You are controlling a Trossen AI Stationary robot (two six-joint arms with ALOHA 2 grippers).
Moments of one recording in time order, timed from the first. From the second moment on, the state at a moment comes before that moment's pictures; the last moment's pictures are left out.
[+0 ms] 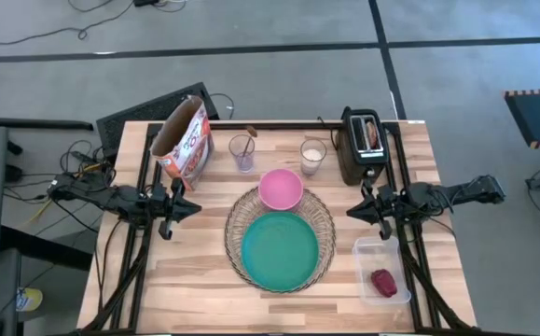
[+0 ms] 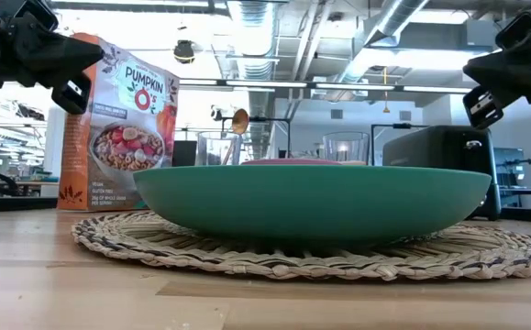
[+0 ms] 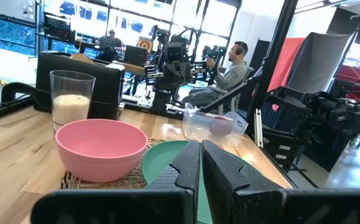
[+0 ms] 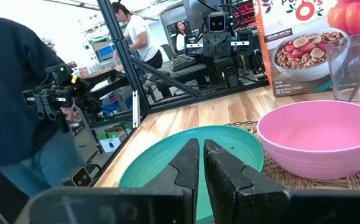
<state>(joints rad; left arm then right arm) -0.28 0.00 0.01 0.06 -0.24 -0.22 0.21 0.01 0.00 0.03 0.05 0.31</state>
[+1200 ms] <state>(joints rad) -0.28 0.13 0.28 0.10 -0.28 -0.60 0.21 0.01 0.01 0.03 0.05 0.31</state>
